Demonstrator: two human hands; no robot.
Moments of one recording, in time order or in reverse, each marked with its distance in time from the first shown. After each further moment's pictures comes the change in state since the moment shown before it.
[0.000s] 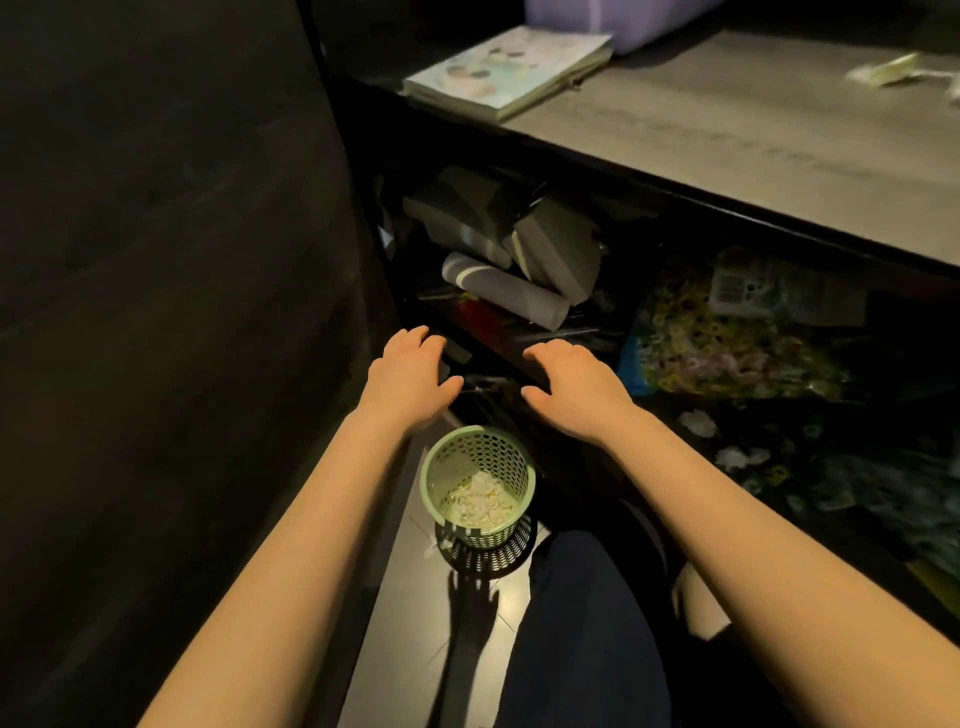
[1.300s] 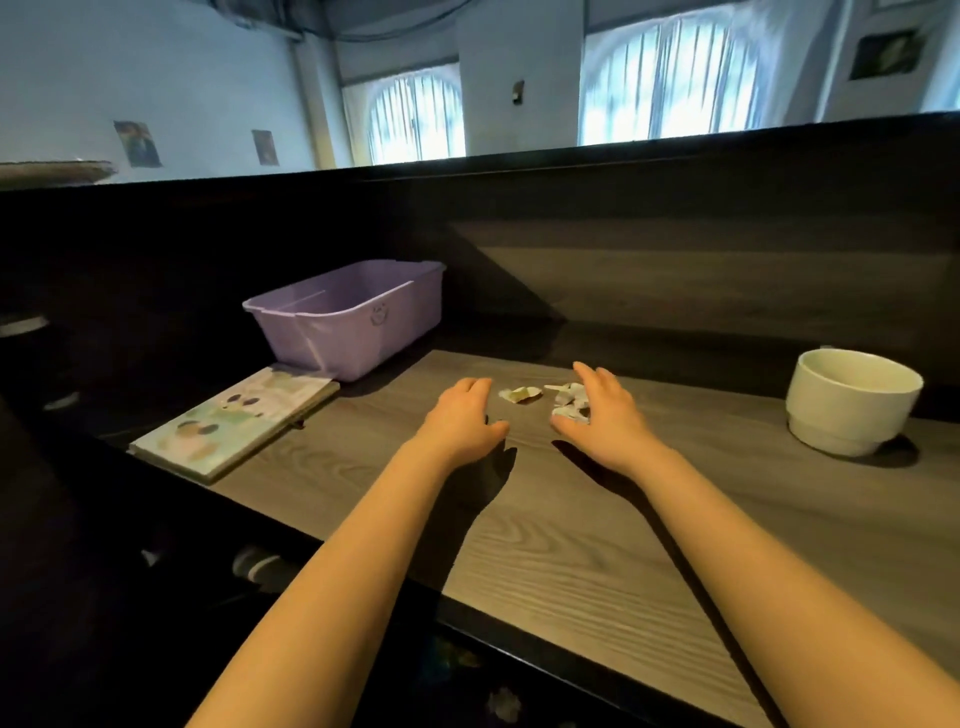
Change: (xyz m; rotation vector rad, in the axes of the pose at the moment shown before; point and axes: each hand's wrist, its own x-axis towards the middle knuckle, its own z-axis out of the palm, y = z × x) left_hand 0.140 0.359 -0.124 -0.185 0.069 0.498; right_hand -0.029 0.233 -0.287 0.209 0.490 0.428
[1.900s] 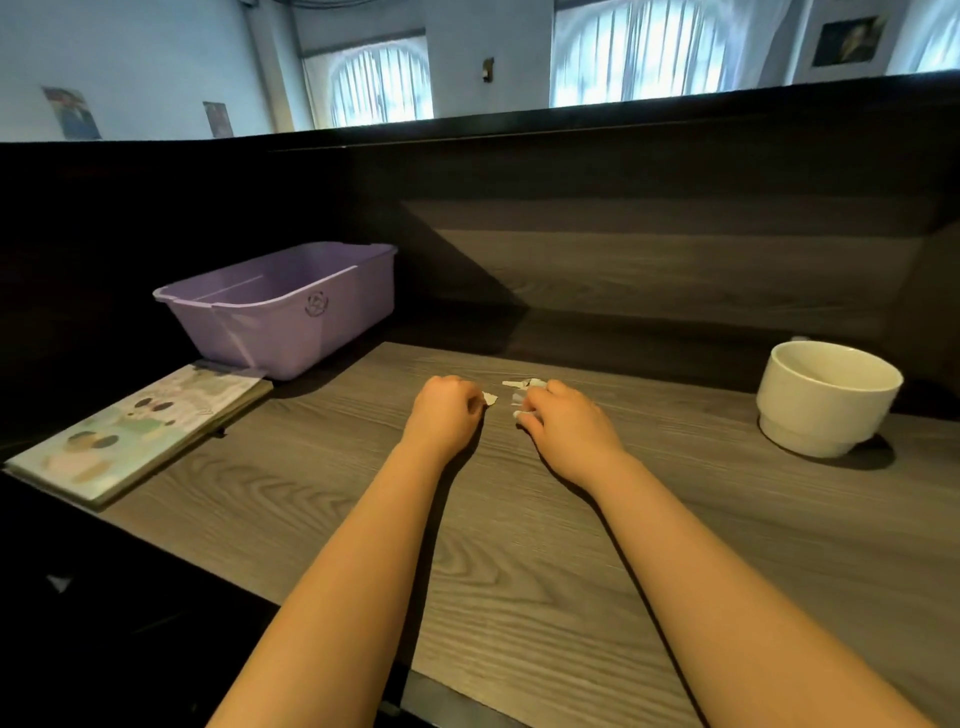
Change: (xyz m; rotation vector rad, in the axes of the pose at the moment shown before) left_hand 0.070 0.010 0.047 0.071 0.124 0.082; right_hand 0.021 0.020 0.006 -0.242 0.031 -0.178
